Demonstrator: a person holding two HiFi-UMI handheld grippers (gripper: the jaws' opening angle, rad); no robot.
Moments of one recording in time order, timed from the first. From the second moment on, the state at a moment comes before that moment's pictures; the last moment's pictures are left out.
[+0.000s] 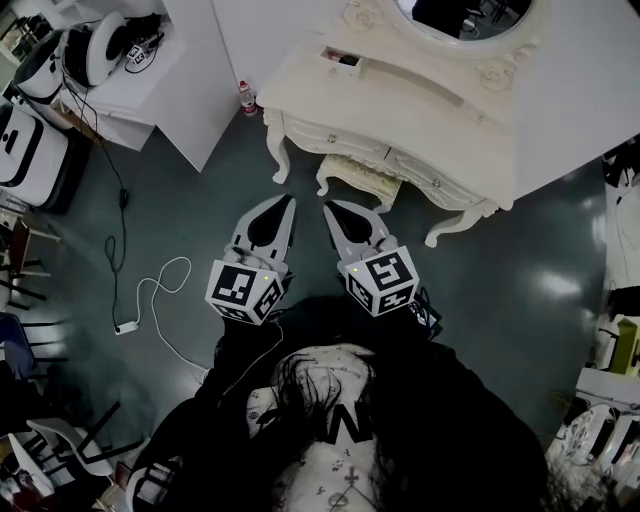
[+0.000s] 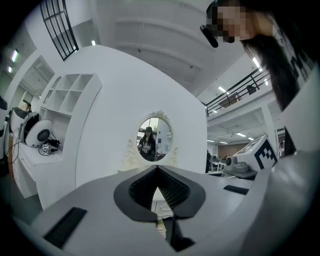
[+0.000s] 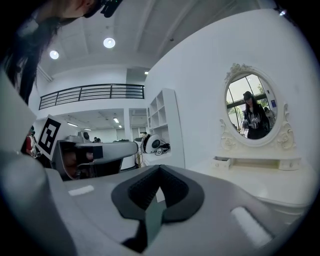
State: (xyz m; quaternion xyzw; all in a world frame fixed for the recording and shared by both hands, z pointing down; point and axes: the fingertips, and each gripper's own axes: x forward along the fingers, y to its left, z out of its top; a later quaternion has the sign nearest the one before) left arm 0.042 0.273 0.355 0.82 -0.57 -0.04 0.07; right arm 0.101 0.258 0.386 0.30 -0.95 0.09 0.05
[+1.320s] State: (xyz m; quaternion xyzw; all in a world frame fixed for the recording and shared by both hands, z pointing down) left arm -0.026 0.064 0.370 0.80 -0.59 -0.02 0.10; right arm 0.043 0.032 0.407 0.28 -0.95 0.12 0.06
